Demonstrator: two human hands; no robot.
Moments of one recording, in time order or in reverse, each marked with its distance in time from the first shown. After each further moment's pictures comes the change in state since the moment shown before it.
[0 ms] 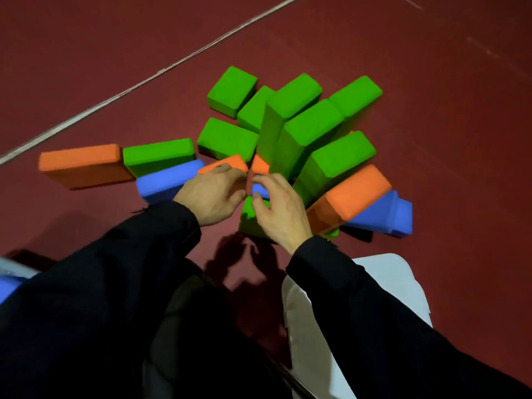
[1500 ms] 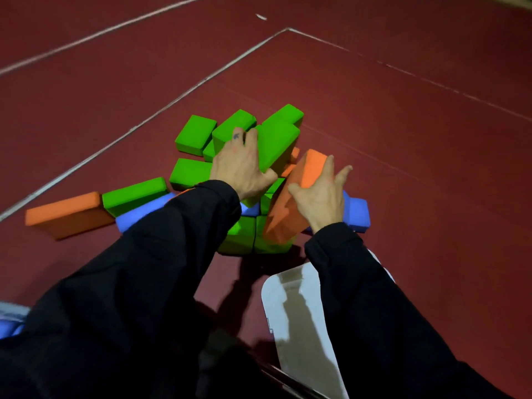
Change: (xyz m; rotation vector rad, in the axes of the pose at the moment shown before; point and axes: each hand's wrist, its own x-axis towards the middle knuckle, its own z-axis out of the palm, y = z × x) left_hand 0.034 0.197 -0.033 0.145 0.309 0.030; right_hand -0.066 0.026 -0.176 -0.090 0.343 0.644
